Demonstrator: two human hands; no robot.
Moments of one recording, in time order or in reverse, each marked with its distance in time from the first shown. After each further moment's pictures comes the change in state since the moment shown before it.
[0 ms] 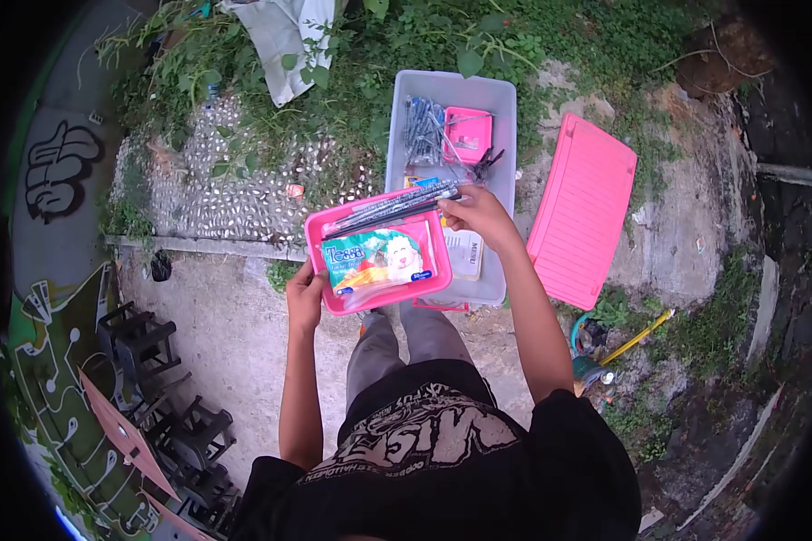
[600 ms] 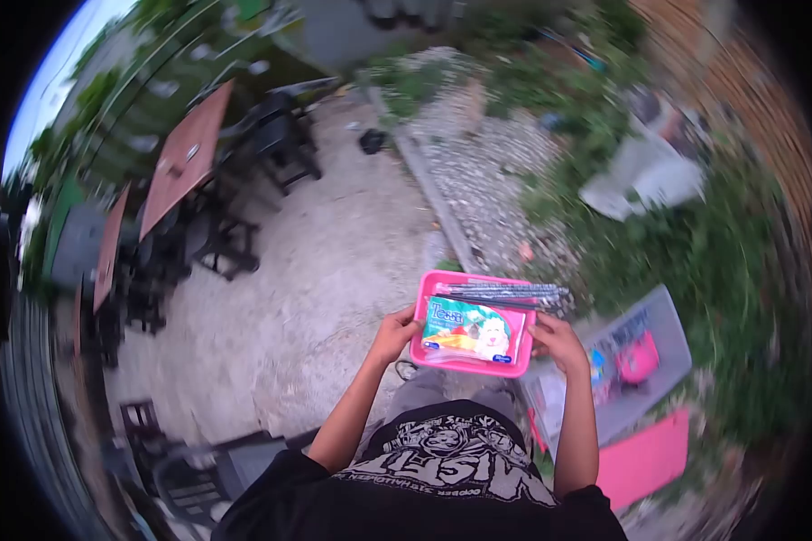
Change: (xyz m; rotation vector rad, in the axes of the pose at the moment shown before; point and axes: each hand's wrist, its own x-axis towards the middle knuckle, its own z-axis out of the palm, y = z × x) left_hand -0.215 -0.021 -0.280 -0.173 0.575 0.038; right_hand -0.056 -0.039 0.365 -0.423 -0.796 0.073
